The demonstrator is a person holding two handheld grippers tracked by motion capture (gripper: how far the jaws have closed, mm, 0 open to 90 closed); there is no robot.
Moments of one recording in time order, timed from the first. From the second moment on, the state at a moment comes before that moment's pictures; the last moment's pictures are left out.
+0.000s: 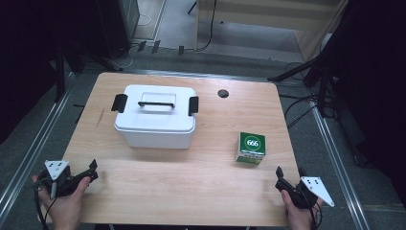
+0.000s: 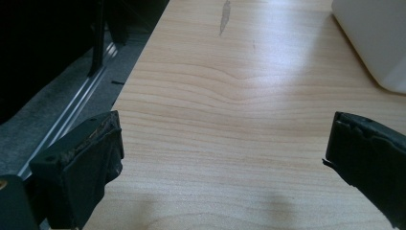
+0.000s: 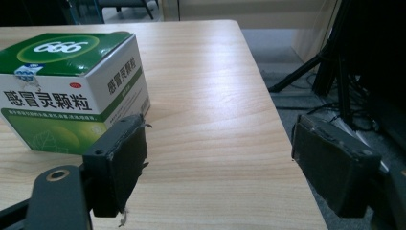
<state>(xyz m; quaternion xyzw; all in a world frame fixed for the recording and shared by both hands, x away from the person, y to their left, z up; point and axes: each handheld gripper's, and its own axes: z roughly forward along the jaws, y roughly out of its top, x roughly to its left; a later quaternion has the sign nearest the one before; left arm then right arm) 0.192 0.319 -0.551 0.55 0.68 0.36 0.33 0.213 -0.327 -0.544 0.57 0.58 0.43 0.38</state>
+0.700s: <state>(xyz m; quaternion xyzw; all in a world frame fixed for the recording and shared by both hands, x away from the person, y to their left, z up) 0.205 0.295 -0.545 0.57 0.67 0.35 0.33 0.221 -0.291 -0.534 0.56 0.62 0.40 0.38</state>
